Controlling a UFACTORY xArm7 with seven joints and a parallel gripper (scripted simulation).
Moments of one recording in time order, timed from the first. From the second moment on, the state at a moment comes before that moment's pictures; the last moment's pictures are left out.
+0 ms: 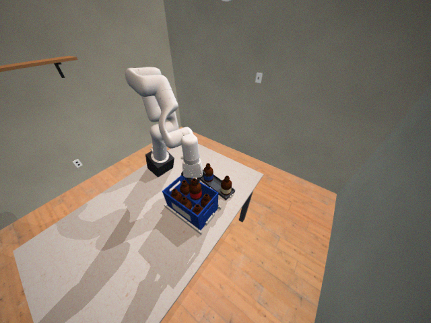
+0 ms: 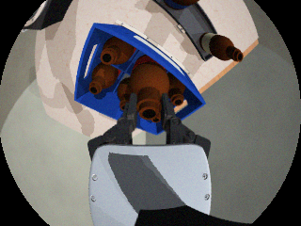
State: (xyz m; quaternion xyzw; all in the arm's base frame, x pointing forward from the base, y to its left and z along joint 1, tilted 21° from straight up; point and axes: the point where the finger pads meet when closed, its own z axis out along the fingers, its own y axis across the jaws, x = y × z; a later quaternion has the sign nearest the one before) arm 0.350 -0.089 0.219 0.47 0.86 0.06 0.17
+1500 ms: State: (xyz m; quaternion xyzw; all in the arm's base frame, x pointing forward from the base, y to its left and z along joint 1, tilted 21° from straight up) arm 0.357 -0.090 0.202 0.47 0.86 0.06 0.17
